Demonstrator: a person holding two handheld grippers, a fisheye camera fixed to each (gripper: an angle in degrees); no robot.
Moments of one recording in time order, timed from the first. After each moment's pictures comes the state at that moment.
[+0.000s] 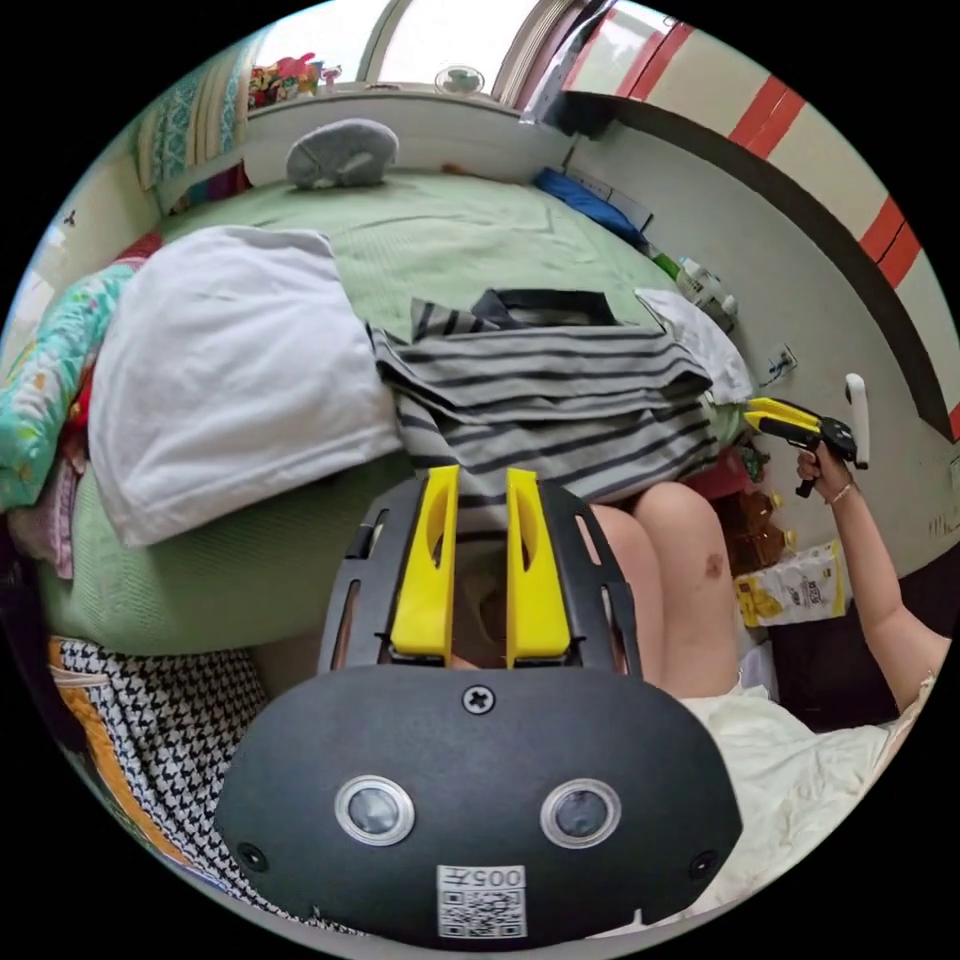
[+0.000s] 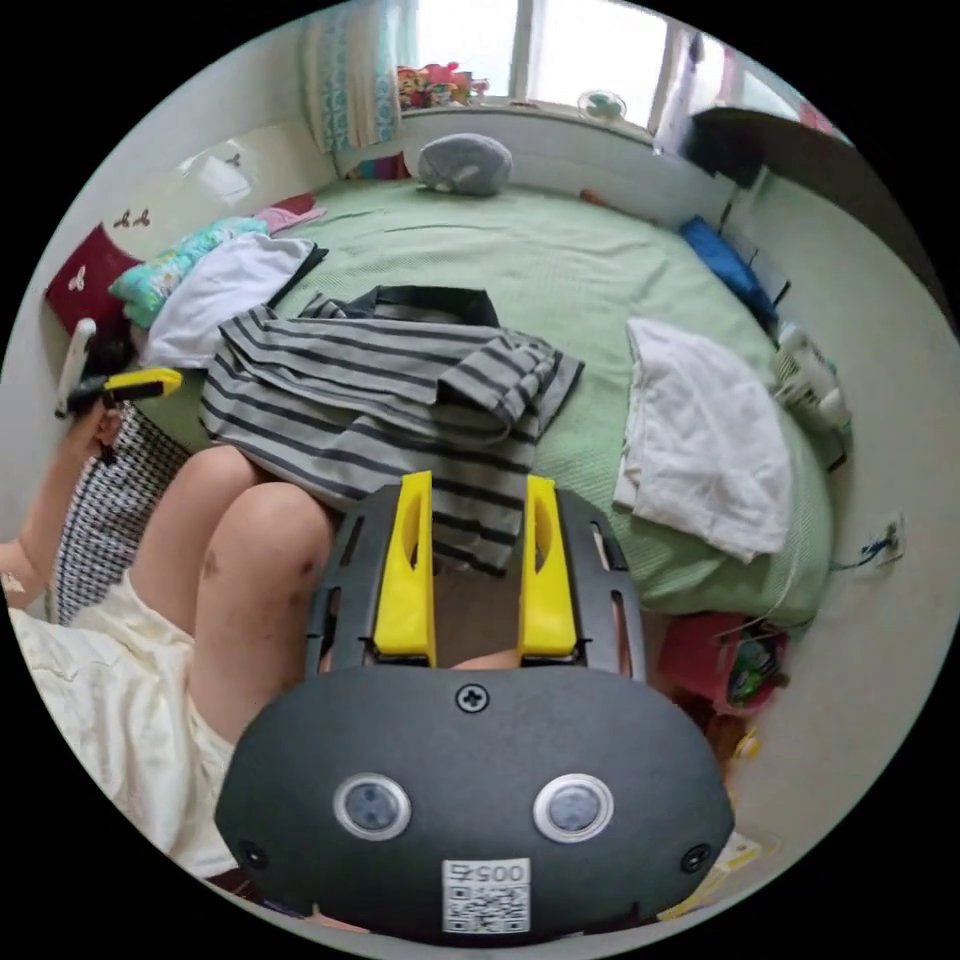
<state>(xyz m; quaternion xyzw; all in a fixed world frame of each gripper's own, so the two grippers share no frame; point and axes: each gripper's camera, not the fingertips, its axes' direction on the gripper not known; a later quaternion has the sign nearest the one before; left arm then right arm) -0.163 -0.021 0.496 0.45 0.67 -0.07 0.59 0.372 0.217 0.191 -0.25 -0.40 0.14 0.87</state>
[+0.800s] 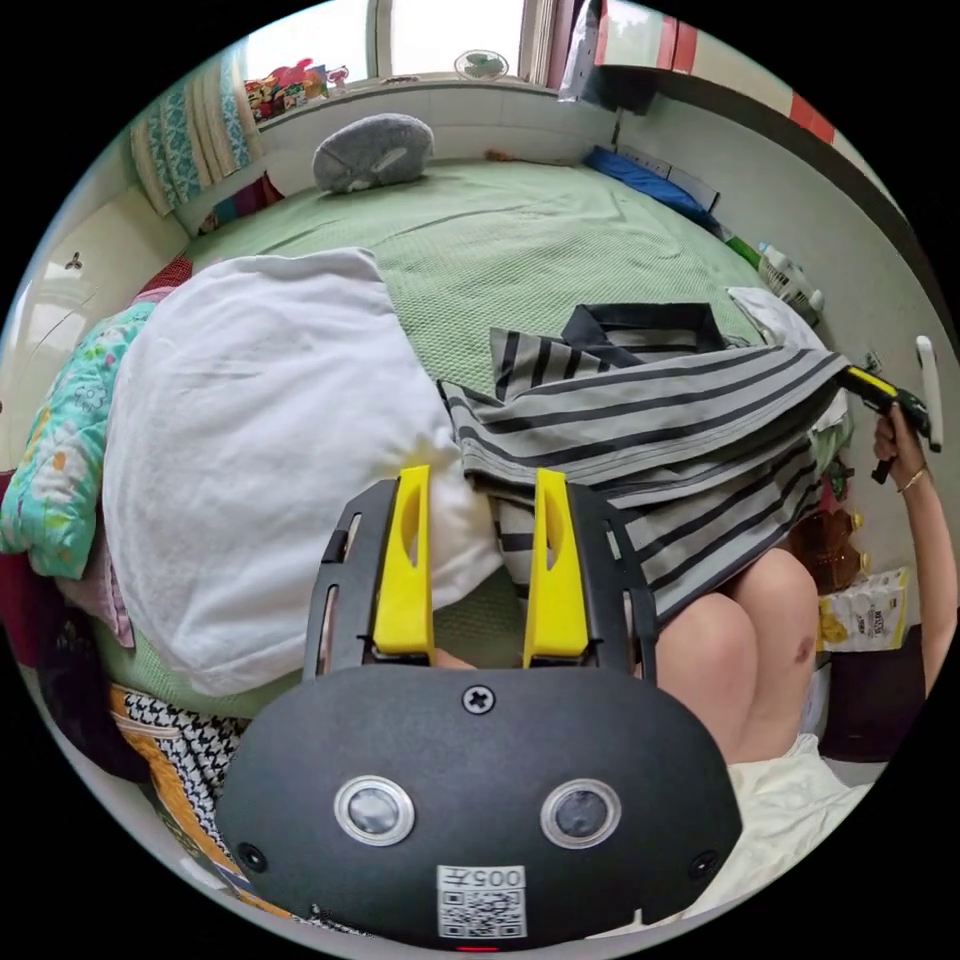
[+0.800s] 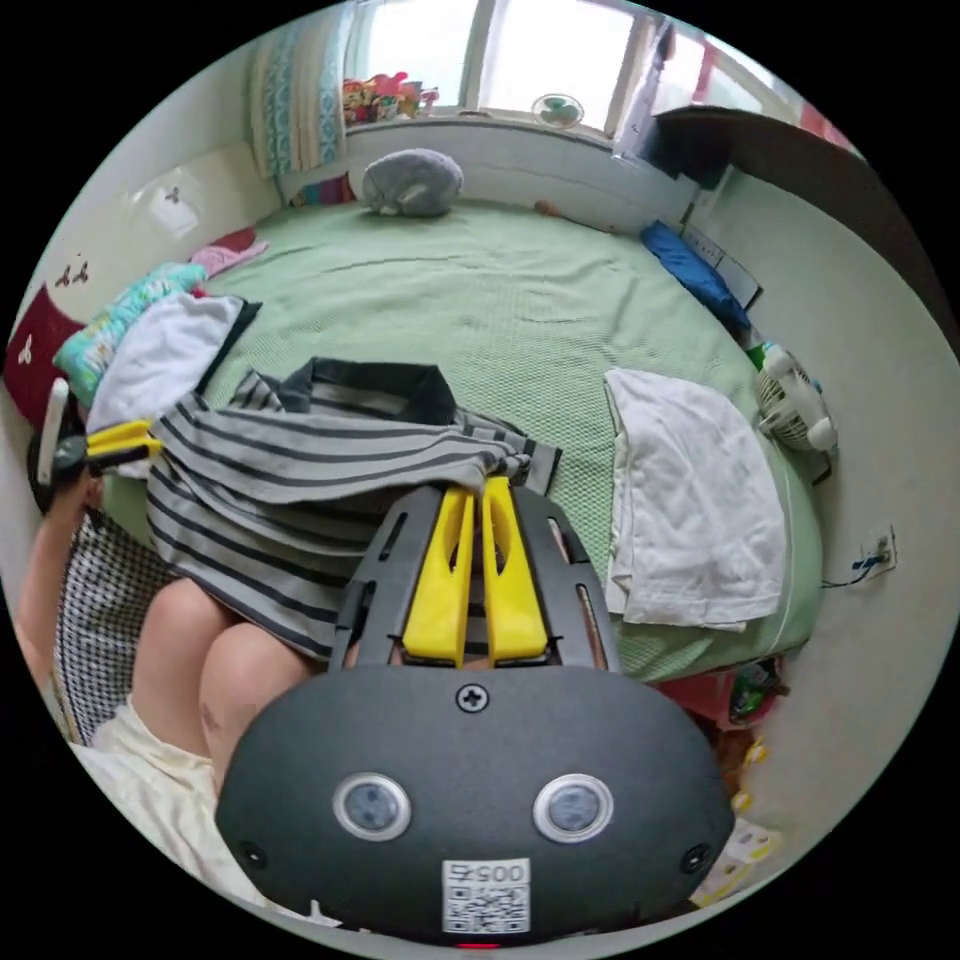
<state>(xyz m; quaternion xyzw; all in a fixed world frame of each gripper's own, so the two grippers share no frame) -0.199 -0.139 0.472 0.42 0.60 -0.09 0.68 0.363 0.201 0.297 -0.26 -0.36 0.20 0.87</state>
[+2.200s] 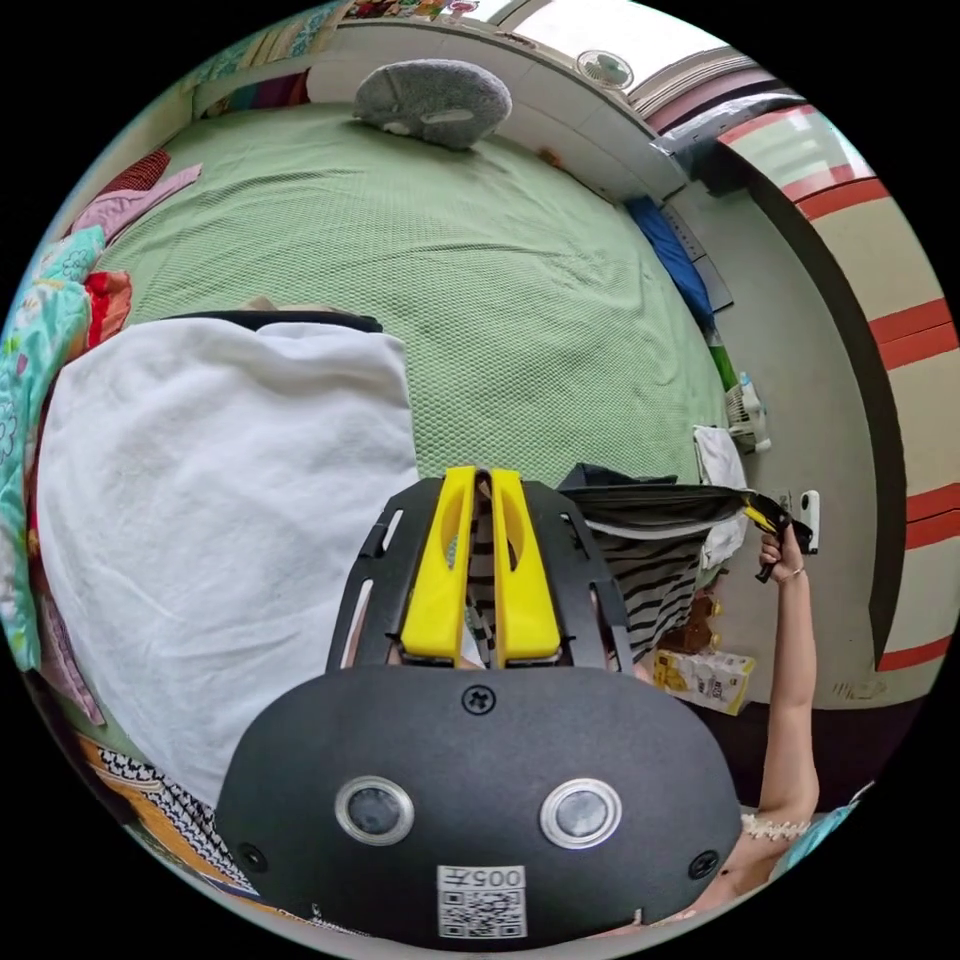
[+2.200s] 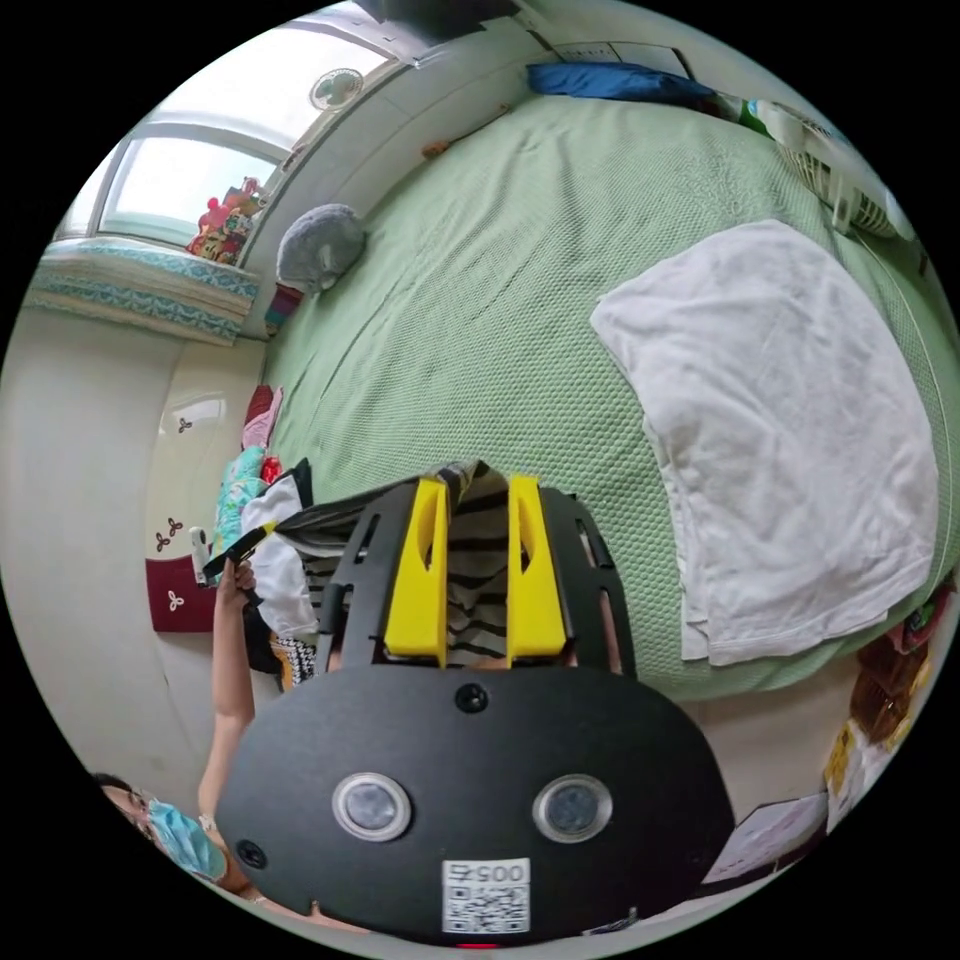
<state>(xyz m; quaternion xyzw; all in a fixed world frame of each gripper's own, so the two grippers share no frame) -0.327 -0.409 0.495 0.32 0.77 -0.06 0.56 0.422 0.365 0.605 -0.37 -0.51 0.44 0.64</state>
